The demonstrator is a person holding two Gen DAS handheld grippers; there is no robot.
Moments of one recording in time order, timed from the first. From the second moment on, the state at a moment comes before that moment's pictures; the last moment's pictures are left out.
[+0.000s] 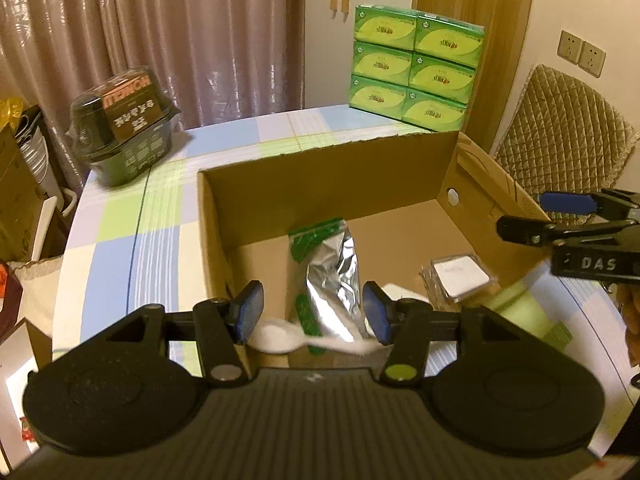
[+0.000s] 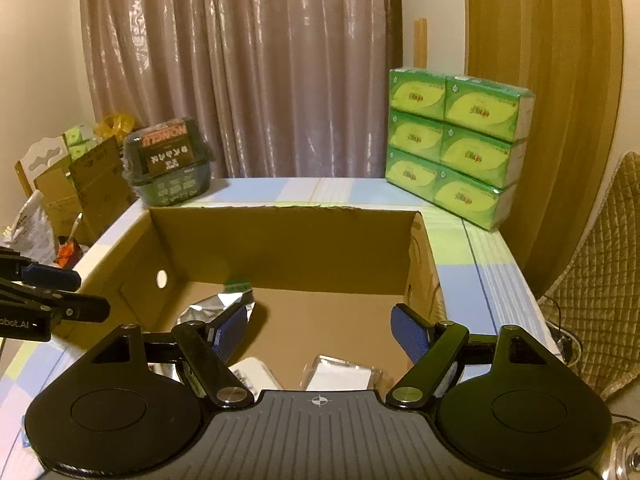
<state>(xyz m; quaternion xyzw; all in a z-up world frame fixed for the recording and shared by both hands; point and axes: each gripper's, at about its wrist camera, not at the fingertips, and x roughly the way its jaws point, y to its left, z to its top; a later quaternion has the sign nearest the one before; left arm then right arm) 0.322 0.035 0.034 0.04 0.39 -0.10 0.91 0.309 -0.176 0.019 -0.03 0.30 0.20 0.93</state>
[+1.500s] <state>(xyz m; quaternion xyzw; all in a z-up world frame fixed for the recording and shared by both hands) 0.147 0.016 -0.067 -0.06 0.48 -0.05 0.88 0.155 -0.226 -0.081 -0.07 0.41 0.23 0.88</state>
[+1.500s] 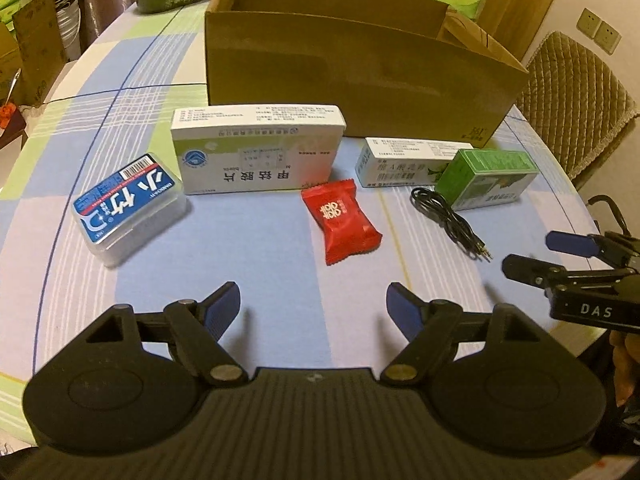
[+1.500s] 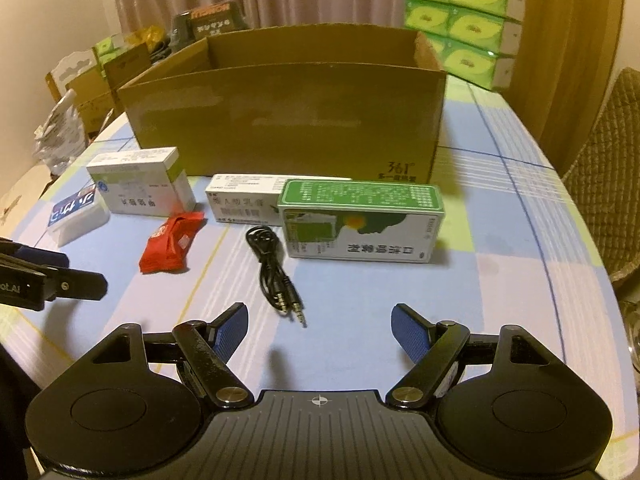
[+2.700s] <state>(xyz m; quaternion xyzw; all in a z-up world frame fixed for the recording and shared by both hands) 0.169 0.005 -0.082 -0.04 0.49 -0.06 0.87 0.191 -0.187 -0.105 -0.11 0.42 0.28 0.86</state>
